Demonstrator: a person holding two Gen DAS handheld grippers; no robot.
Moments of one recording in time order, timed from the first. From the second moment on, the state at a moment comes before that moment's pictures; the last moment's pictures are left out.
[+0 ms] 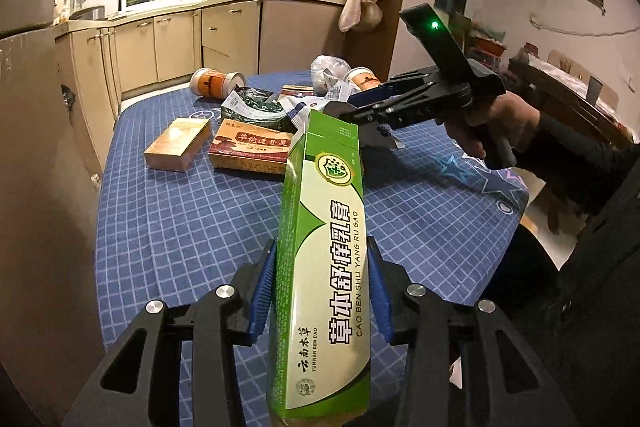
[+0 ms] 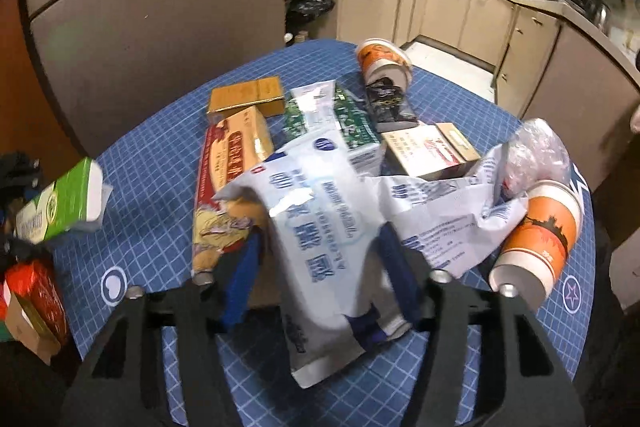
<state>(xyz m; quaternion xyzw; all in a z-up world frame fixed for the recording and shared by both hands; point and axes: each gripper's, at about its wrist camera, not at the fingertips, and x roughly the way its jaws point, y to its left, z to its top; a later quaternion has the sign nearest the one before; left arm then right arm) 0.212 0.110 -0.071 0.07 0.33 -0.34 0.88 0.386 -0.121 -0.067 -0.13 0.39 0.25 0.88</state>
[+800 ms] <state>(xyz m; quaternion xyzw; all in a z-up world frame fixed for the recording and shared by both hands) 0.209 0.061 -0.053 0.02 0.32 -0.26 0.91 0.282 -0.174 -0.027 0.04 0.31 0.23 0.92</state>
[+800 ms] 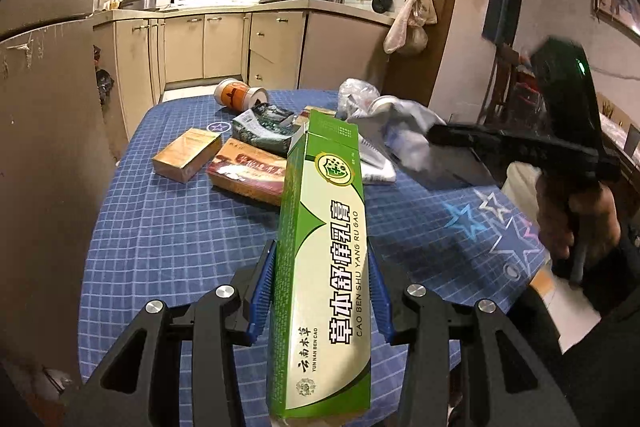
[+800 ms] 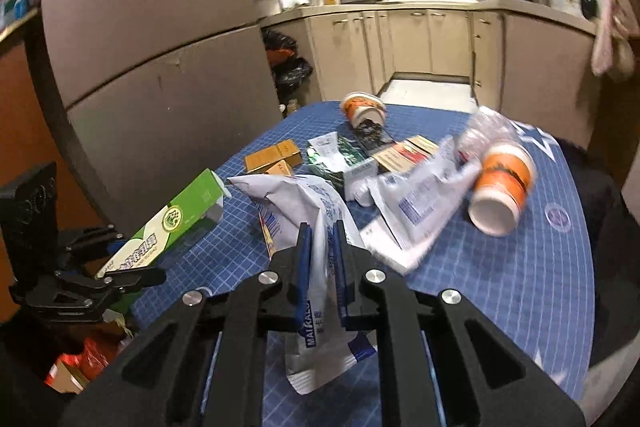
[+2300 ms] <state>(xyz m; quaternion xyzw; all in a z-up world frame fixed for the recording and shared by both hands) 0.193 -0.334 0.009 0.11 0.28 -0.57 0.77 0.071 -0.493 0.021 0.22 0.16 -0.12 0.95</state>
